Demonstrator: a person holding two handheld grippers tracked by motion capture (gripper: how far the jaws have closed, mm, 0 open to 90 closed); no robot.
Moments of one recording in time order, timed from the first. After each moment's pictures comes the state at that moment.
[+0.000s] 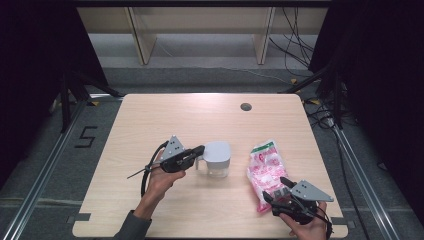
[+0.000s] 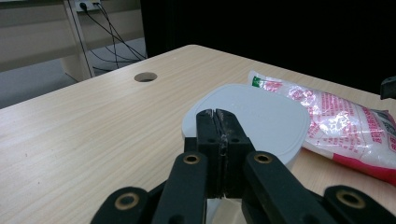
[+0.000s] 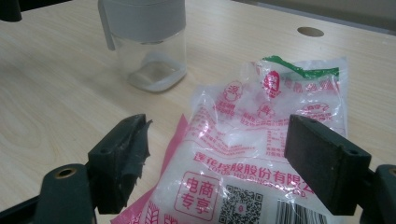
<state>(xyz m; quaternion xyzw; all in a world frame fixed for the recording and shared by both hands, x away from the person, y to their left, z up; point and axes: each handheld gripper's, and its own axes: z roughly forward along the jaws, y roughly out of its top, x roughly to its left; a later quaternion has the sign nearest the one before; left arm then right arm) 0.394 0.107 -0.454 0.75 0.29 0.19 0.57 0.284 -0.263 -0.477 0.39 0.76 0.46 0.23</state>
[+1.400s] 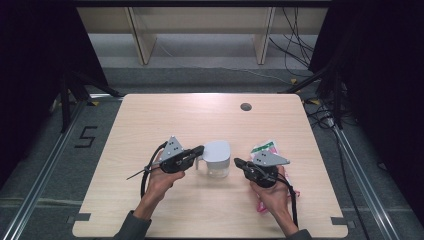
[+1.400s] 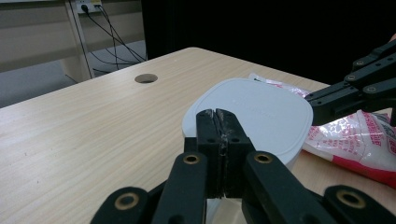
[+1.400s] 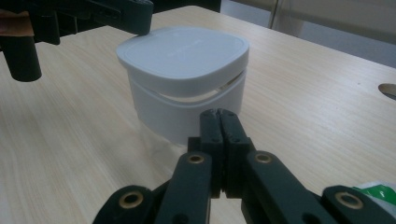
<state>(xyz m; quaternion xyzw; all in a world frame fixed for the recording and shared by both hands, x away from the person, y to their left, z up) 0.394 0.109 -0.456 0.74 0.29 0.19 0.58 0.365 -0.181 -0.462 0.32 0.78 0.50 0.20</state>
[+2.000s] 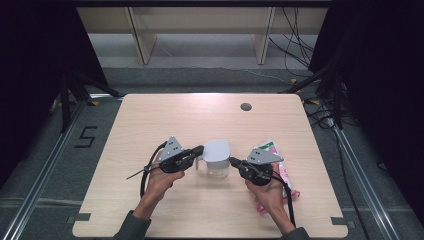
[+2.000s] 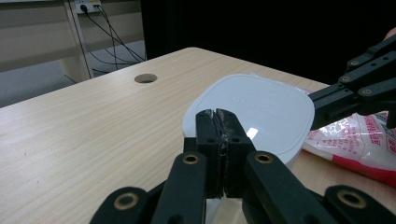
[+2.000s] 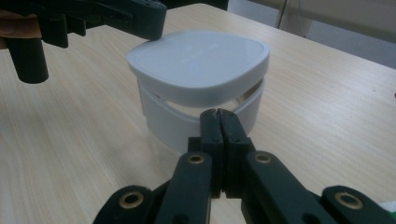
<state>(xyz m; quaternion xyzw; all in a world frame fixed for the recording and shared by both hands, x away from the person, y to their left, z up) 0.395 0.110 -0.457 0.74 0.29 0.19 0.58 0.370 -0.169 -0.458 0.30 0.80 0.49 0.19</state>
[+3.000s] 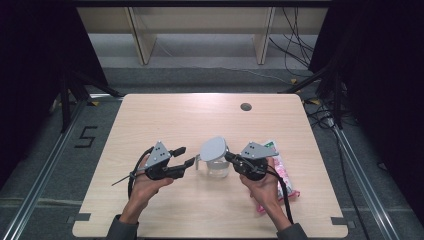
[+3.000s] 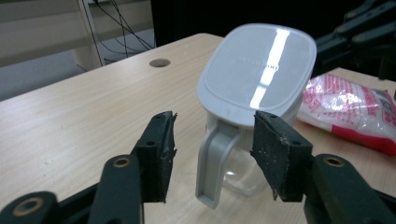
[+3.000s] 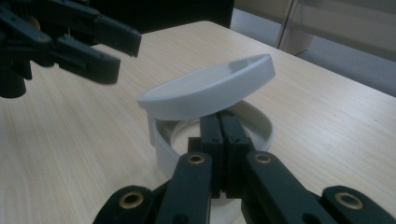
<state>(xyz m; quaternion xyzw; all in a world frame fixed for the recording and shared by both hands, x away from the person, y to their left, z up) 0.373 0.142 -0.455 0.75 0.30 0.20 0.55 0.375 -0.152 -0.438 0.28 0.79 0.50 0.20</state>
